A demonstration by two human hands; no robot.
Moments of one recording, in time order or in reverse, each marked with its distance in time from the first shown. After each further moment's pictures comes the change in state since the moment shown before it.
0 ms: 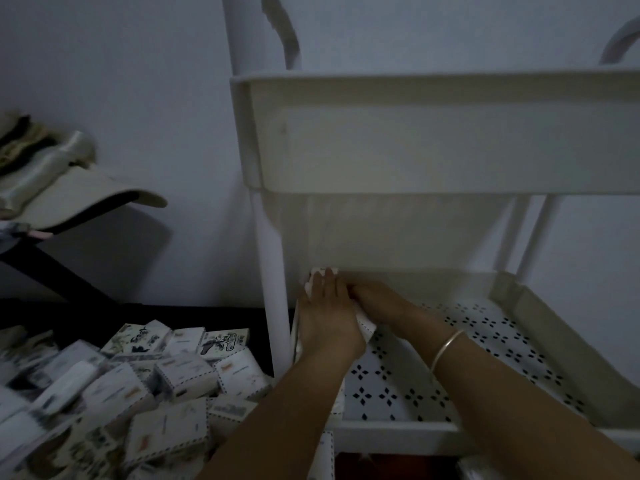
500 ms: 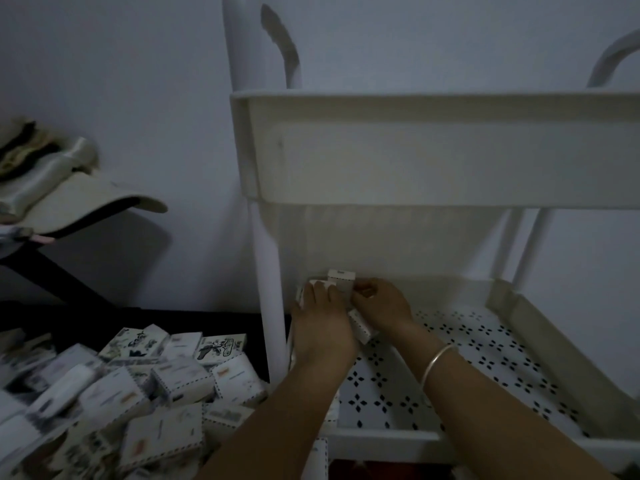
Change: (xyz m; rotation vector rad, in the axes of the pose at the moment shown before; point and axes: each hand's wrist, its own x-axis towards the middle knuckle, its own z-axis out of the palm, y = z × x) left_hand -0.003 -0.004 0.012 -0.149 0.162 -0.047; right_hand 0.015 0.025 0.000 -0.107 0.336 0.061
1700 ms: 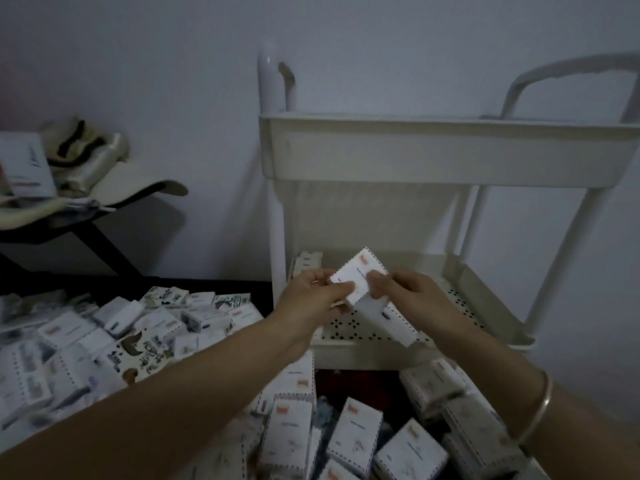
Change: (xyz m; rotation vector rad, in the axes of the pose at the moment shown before) left_hand -0.092 0.017 -0.119 -1.593 -0.332 -0.425; right_hand -0.175 -0.037 -0.098 0.176 -0.049 -0.048
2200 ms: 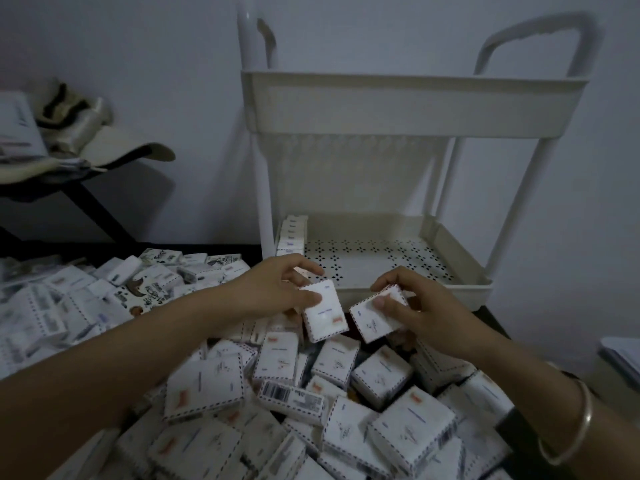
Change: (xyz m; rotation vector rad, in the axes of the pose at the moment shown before) left_hand -0.060 0.007 -0.042 0.747 -0.324 0.038; right_hand -0.090 0.030 -0.020 -0.108 -0.169 -0.180
